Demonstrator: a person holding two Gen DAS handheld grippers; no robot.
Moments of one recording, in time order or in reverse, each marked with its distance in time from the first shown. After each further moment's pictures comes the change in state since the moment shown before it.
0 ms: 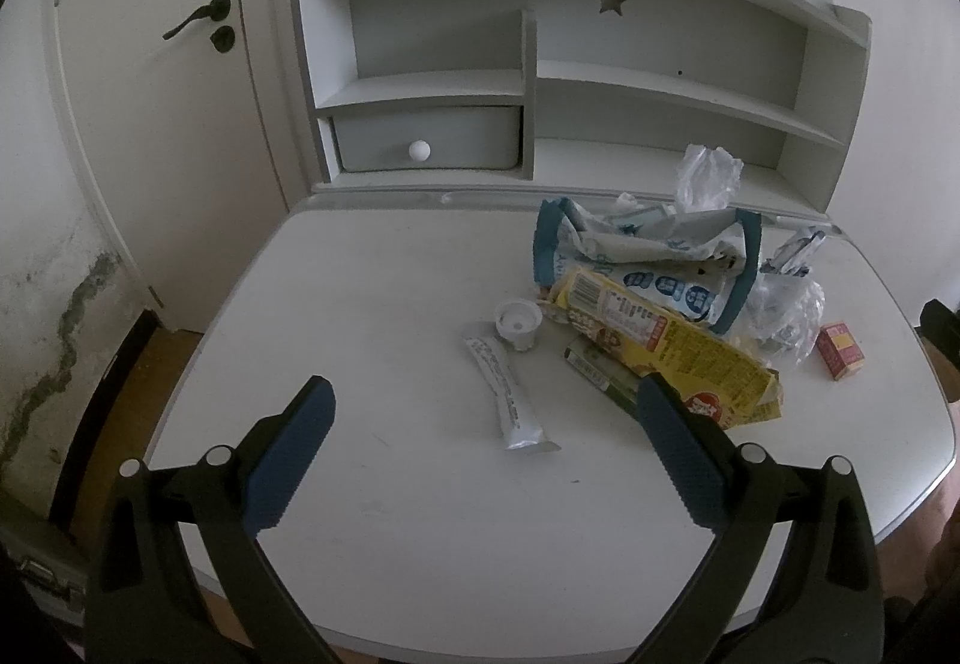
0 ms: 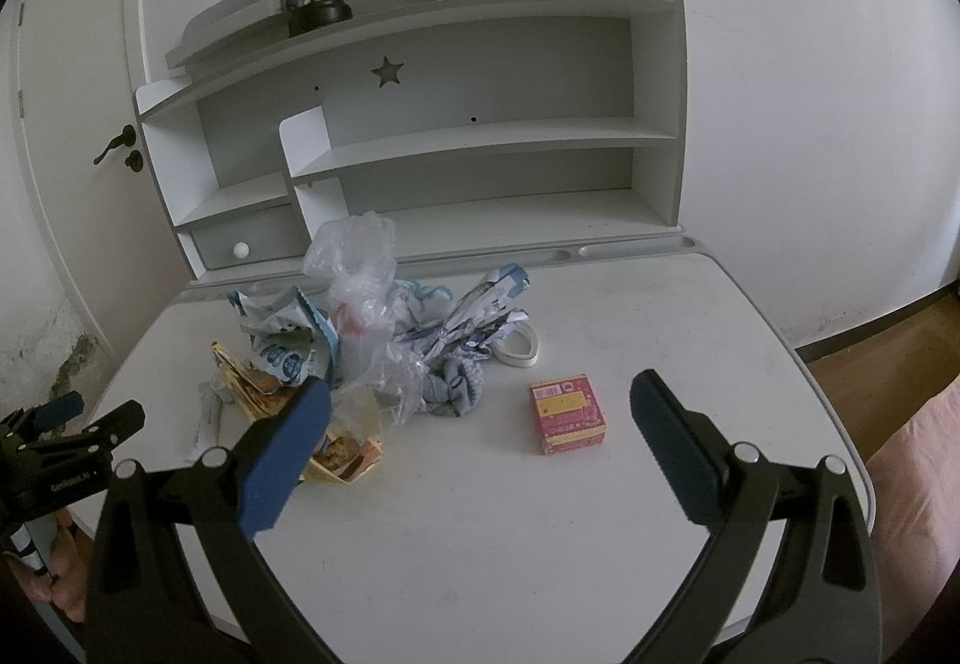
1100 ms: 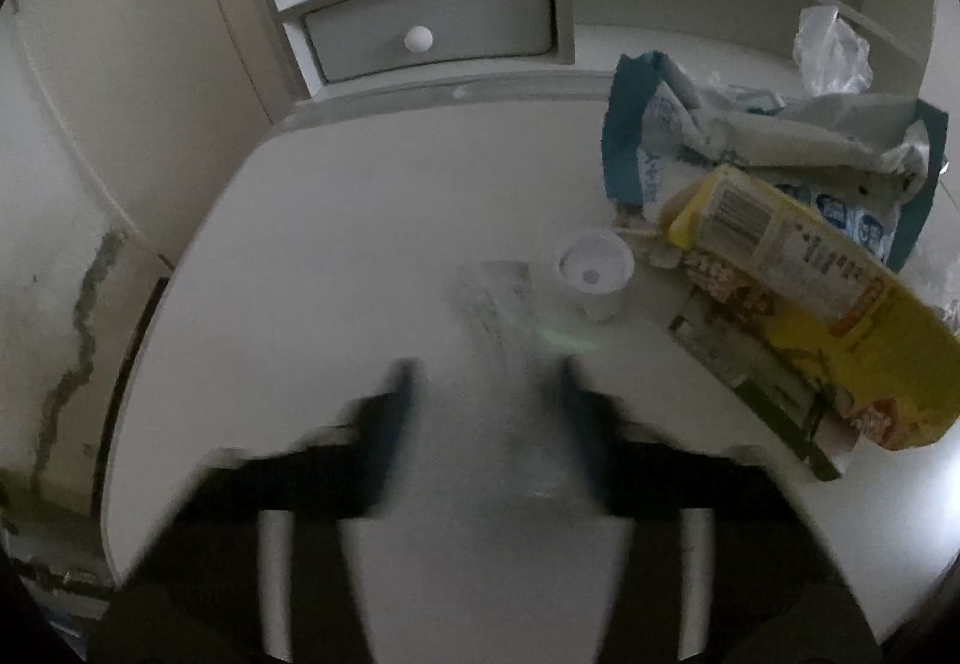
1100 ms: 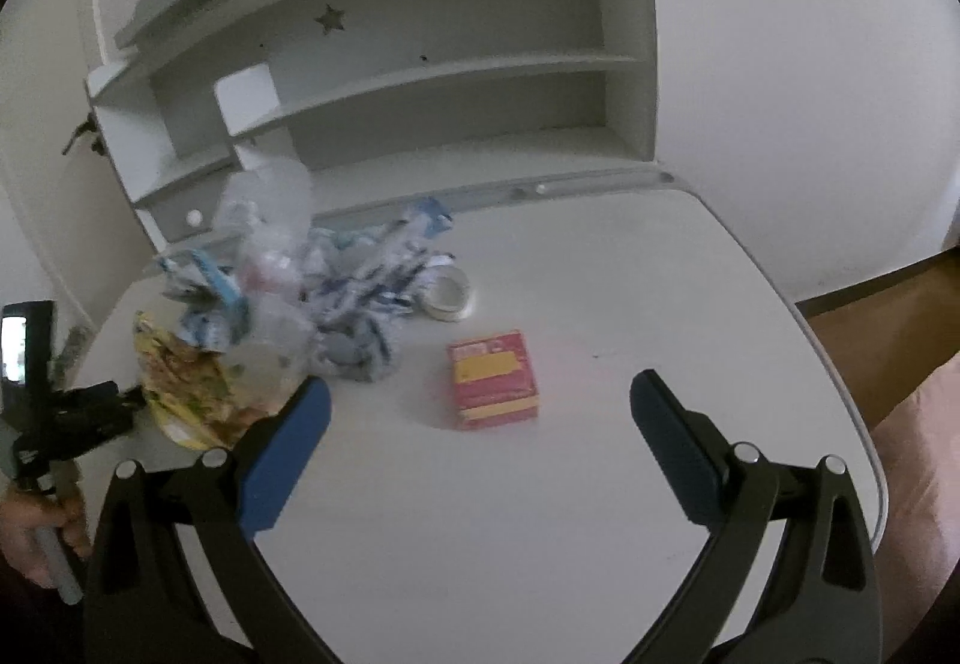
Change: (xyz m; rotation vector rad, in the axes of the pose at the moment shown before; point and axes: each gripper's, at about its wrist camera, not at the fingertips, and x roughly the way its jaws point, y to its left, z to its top) left arm 0.104 0.013 0.000 0.051 0.222 0.096; right arm 0.057 -0.055 -0.017 0.029 0.141 -0.025
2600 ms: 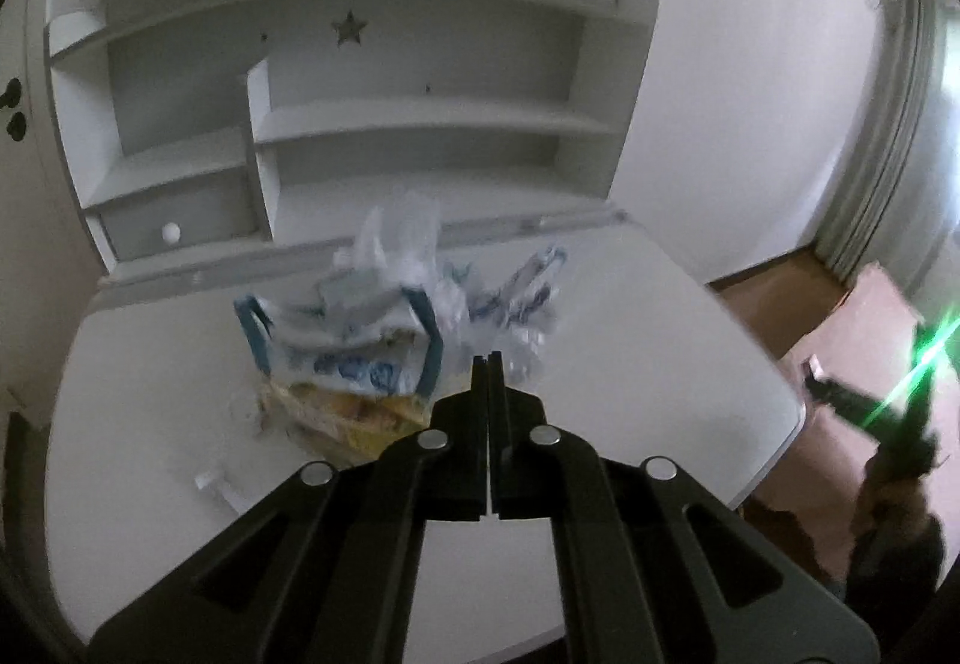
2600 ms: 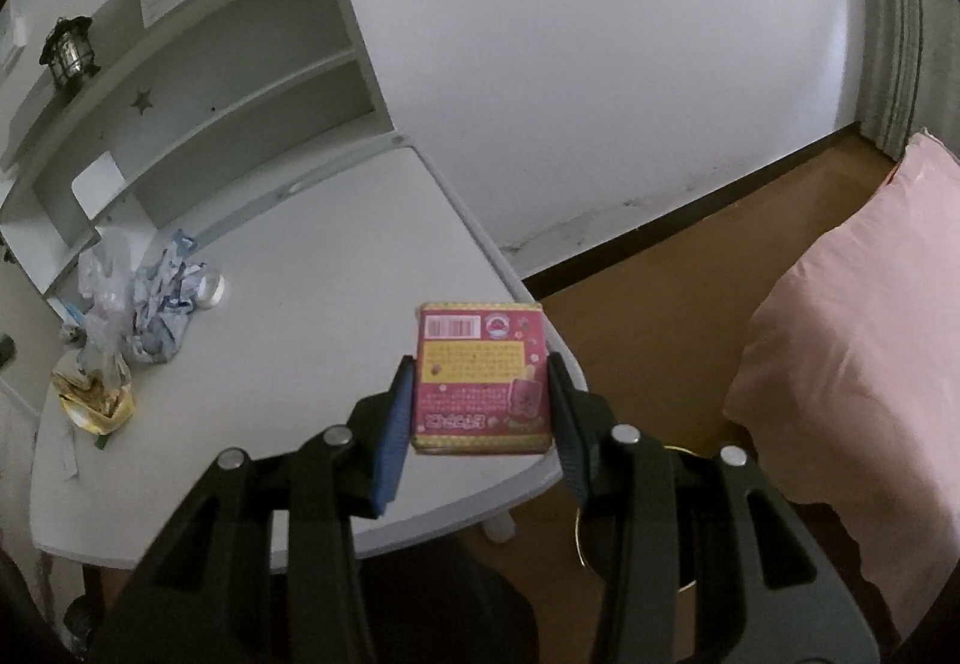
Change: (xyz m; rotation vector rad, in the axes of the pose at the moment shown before) left arm -0.160 -0.093 0.023 0.172 -0.246 -0.498; right arm -0.081 -0.174 -0.063 0.297 0.018 -0.180
